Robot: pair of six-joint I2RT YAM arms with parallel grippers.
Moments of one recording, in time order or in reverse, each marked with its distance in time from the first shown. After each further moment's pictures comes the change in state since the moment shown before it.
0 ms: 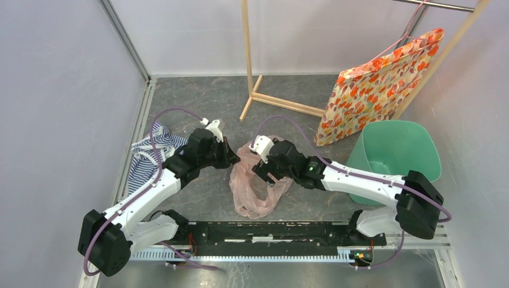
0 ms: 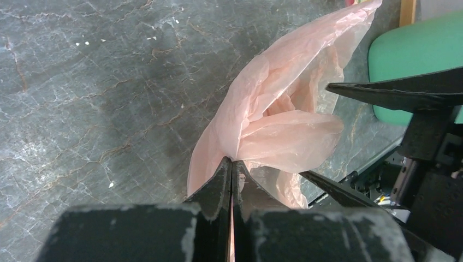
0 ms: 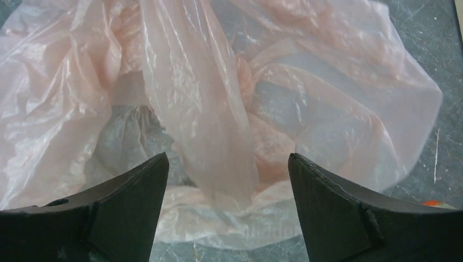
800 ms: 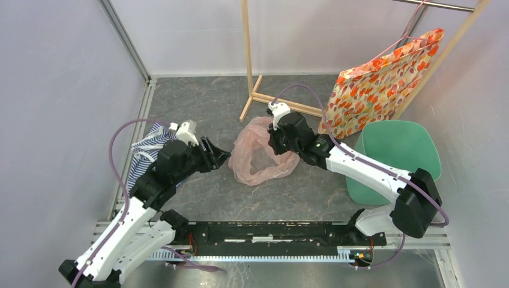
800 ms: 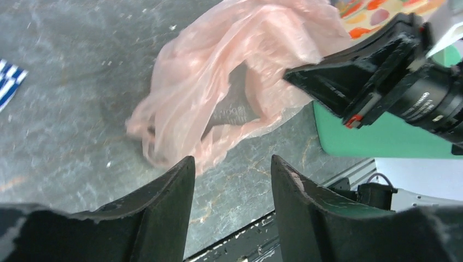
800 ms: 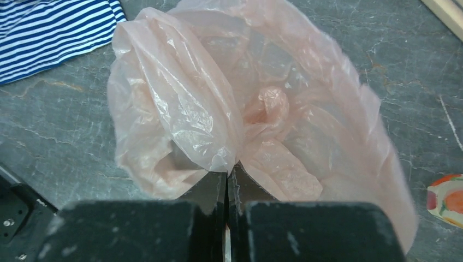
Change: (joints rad) left arm 0.000 -0.324 0.097 -0.196 -0.103 -0.111; right arm -0.179 0.053 0.200 -0.055 -0.029 0.324
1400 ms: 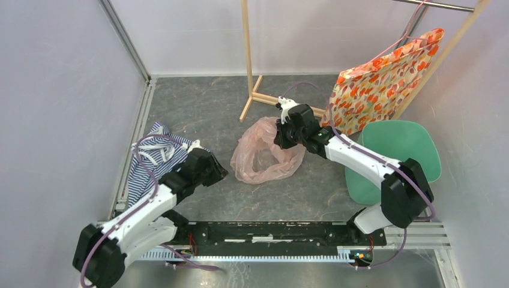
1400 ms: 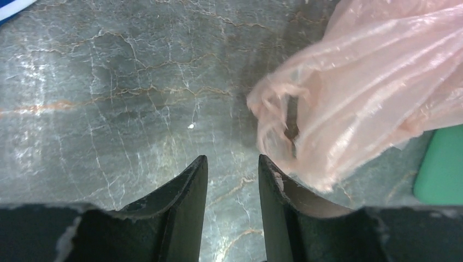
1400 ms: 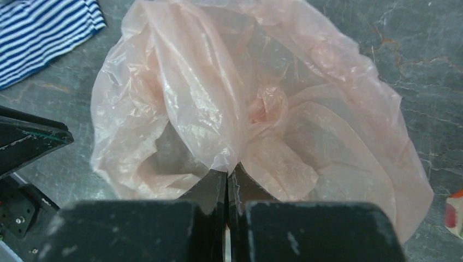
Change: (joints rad) left arm 0.000 0.135 -0.314 0.066 -0.172 -0.223; right arm -0.193 0.077 -0.019 0.034 -0.242 0.028
